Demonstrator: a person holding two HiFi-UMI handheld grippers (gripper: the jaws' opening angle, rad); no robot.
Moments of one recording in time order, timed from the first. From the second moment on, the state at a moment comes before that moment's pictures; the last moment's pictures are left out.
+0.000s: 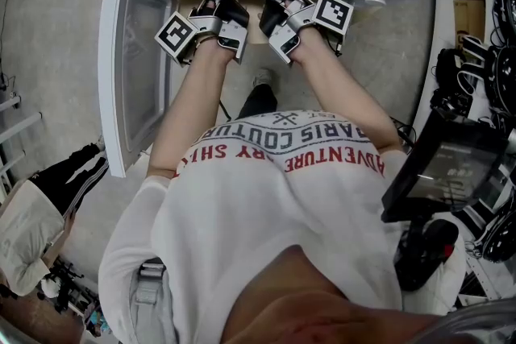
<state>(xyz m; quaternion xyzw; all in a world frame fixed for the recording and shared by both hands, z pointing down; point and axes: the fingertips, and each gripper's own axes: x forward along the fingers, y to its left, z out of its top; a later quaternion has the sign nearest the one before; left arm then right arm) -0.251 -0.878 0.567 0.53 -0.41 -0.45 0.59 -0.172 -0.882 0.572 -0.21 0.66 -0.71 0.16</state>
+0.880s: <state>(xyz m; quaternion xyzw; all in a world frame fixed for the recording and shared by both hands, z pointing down) -0.238 -0.878 0.568 0.57 -0.42 -0.40 0.59 -0.175 -0.903 0.576 -0.24 0.64 -0.71 0.18</state>
